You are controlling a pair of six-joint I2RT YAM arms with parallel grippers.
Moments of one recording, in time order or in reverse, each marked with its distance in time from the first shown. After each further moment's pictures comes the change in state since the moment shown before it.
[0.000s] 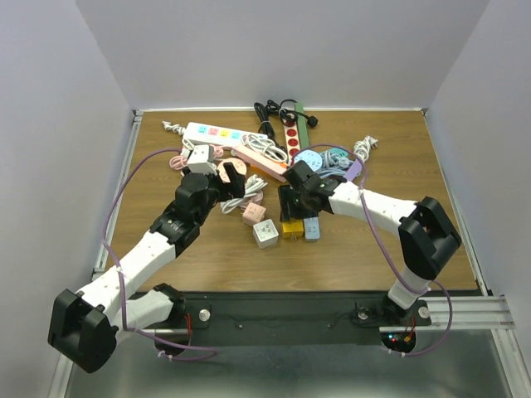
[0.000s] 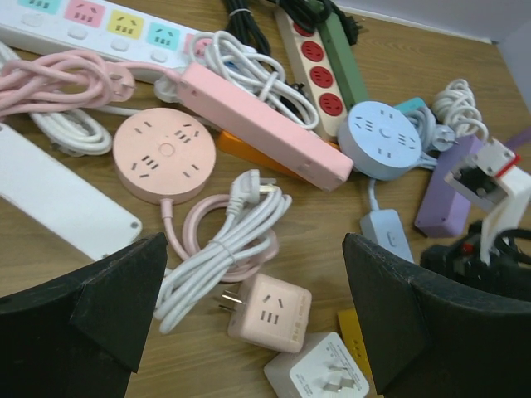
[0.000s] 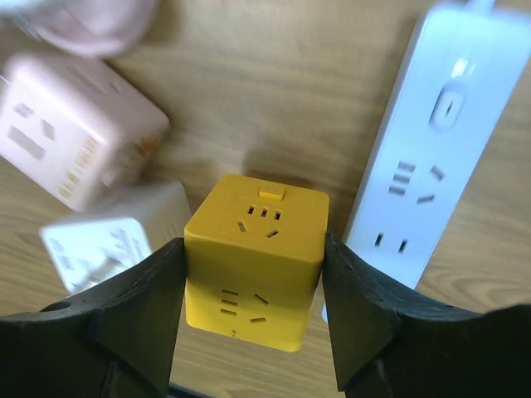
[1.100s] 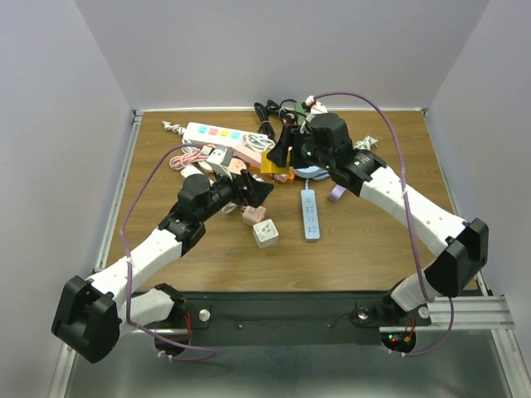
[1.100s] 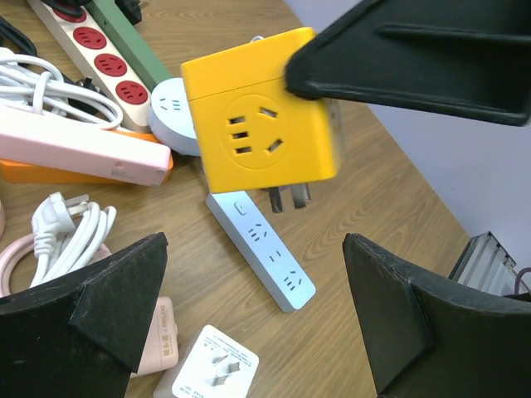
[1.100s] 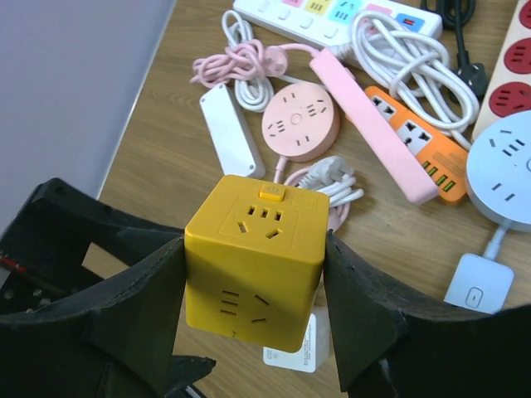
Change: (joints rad) left arm -0.021 0.071 -0.043 0.284 0.476 -0.054; right arm -0.082 -0.155 0.288 0.185 -0.107 -0.032
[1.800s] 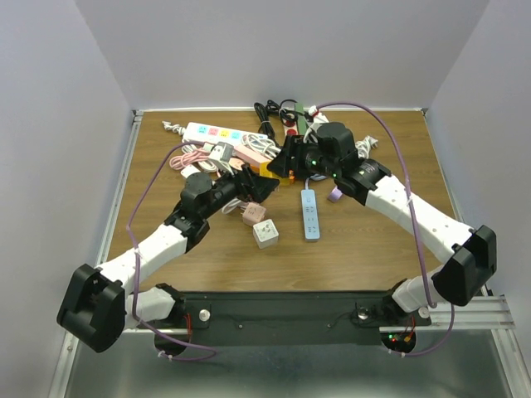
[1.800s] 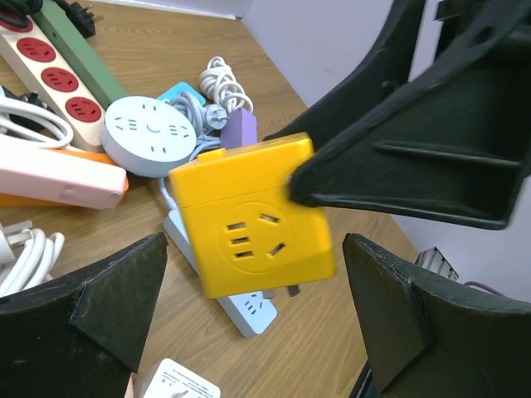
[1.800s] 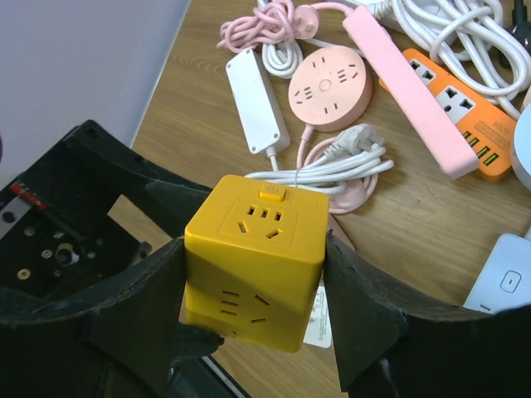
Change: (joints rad) left arm 0.002 0.072 -0.004 0.163 0.053 -0.121; right arm -0.004 -0.080 -0.132 0.077 -0.132 0.037
